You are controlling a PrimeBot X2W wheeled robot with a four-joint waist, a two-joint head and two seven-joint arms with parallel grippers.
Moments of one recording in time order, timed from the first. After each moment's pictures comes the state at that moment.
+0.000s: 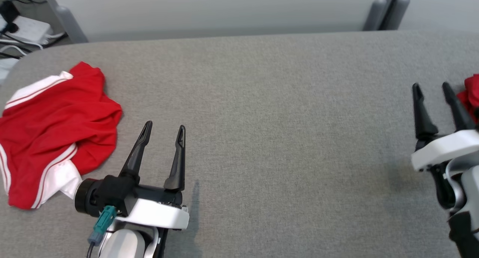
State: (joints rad) left arm -0.15 0.05 -0.21 0.06 -0.19 0.05 -0.26; right arm -0.51 -0.30 0.15 0.56 0.45 0.13 -0.25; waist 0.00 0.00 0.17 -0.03
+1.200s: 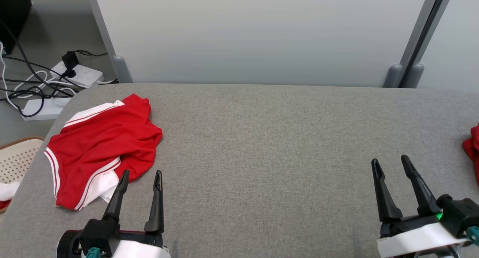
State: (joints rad) left arm 0.06 0.05 -0.10 0.04 -0.16 0.04 -0.26; right arm -0.01 -0.12 0.10 0.07 0.30 0.13 -0.25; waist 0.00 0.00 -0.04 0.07
